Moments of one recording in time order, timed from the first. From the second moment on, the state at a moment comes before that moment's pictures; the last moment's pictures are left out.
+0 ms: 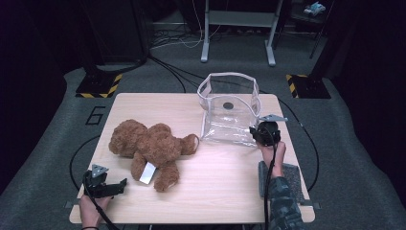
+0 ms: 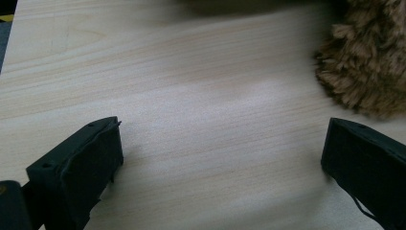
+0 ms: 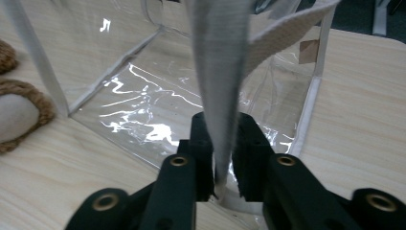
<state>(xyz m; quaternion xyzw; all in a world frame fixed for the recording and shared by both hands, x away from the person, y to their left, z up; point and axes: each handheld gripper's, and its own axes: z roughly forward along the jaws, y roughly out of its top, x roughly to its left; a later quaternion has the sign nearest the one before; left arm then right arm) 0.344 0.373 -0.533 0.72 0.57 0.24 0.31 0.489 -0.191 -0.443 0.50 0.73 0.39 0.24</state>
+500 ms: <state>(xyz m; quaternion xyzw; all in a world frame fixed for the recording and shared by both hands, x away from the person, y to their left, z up) 0.340 0.367 -0.508 0.72 0.55 0.23 0.36 0.414 -0.178 -0.437 0.49 0.74 0.40 0.21</state>
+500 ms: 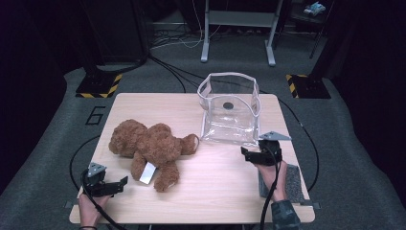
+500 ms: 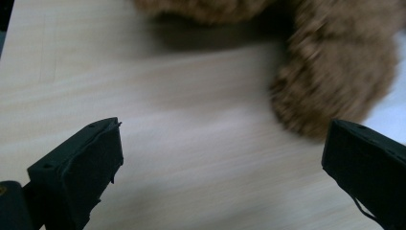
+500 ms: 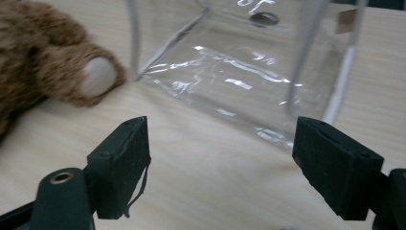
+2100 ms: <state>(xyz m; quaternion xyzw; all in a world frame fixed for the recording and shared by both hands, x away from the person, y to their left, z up) 0.428 0.208 -0.448 0.82 0.39 0.26 0.34 0.379 -0.126 -0.529 0.48 0.78 0.36 0.19</state>
